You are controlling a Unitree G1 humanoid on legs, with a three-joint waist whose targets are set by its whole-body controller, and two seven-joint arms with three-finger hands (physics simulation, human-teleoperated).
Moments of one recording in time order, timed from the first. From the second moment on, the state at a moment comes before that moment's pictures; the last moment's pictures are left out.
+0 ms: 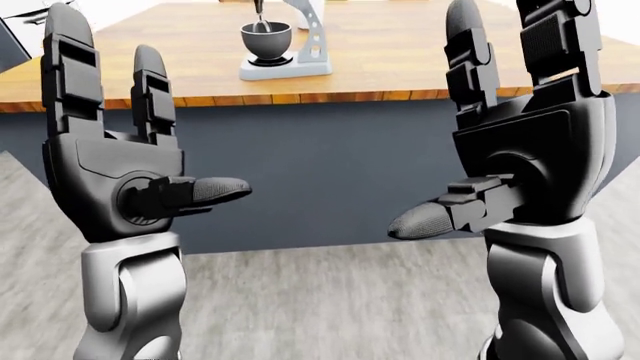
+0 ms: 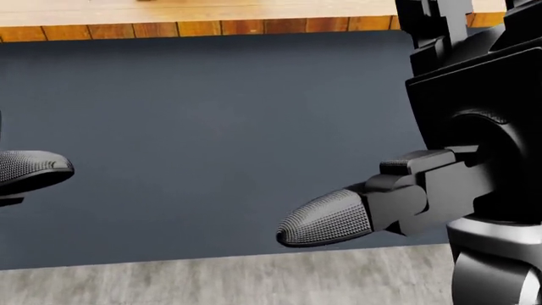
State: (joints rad) left arm -0.31 0.15 0.19 -0.80 -0.64 0.33 0.31; right arm -0.44 -0.08 -0.05 -0.88 0.37 0.49 -0.07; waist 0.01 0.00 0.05
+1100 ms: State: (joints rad) left arm -0.30 0.15 0.20 -0.81 -0.65 0.31 0.30; right arm -0.36 -0.03 0.01 -0.87 0.25 0.49 0.05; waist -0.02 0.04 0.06
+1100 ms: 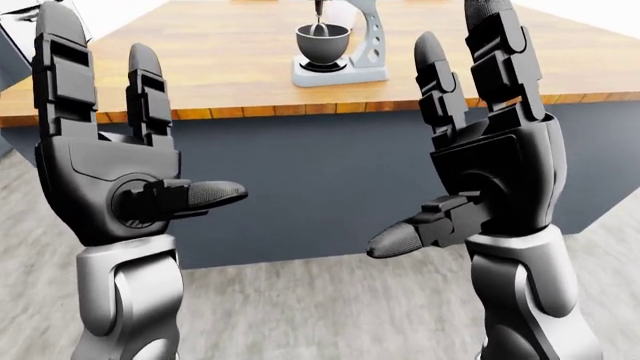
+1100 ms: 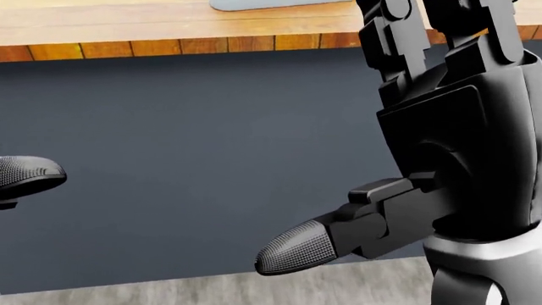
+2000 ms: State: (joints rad) left arm -0.29 0.16 0.22 -0.82 -0.65 0.30 0.31; right arm -0.36 -0.04 0.03 -0.91 0.25 0.50 0.05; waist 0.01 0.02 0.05
